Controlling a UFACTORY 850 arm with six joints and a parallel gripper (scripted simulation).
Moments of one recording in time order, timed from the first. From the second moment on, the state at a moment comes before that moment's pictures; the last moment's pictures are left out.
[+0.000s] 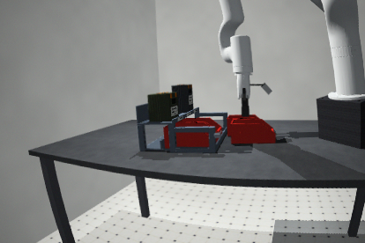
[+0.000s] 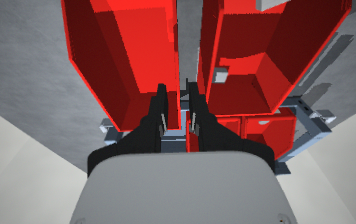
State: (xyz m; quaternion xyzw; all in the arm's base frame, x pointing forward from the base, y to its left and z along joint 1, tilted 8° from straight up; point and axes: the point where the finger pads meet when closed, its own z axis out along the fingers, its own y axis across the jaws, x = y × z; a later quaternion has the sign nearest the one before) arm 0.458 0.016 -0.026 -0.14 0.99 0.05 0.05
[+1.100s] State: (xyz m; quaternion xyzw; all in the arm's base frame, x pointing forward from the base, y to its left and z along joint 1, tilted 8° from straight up) arm 0.461 0.019 -0.061 -0.14 0.99 0.05 0.05
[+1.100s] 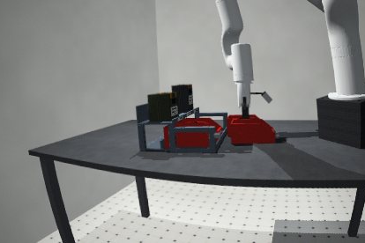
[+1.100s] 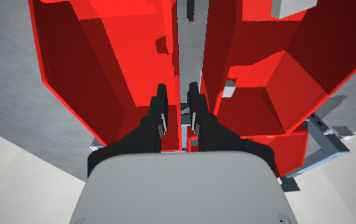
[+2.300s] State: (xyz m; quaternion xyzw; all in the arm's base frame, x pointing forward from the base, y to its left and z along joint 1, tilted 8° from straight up) arm 0.462 0.020 -0.067 -0.14 0.99 0.05 0.05
